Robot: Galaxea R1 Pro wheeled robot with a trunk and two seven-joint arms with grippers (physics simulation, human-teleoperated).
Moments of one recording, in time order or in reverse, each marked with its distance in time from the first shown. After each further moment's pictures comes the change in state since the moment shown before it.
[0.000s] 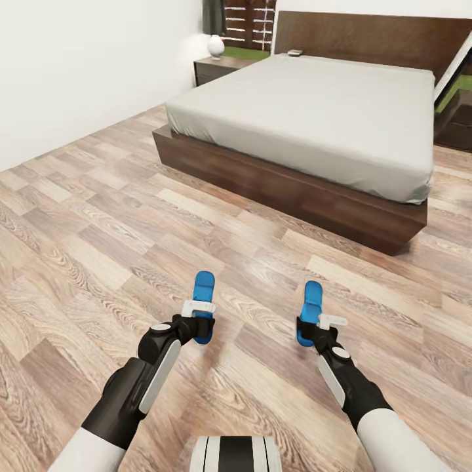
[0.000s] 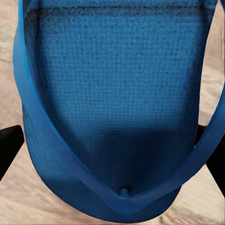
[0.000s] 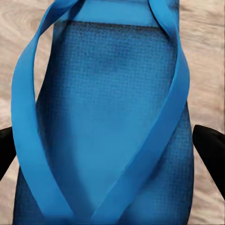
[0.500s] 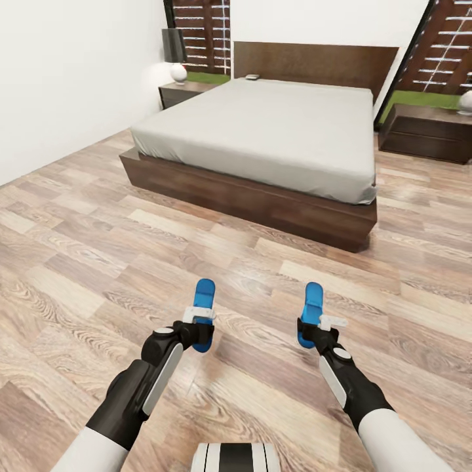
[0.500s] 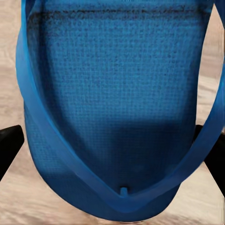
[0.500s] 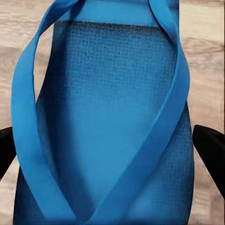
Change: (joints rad) left arm 0.000 -0.008 0.000 0.065 -0.005 0.002 0.006; right arm 0.000 -0.006 -0.002 0.010 -0.001 0.003 0.006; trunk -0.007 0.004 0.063
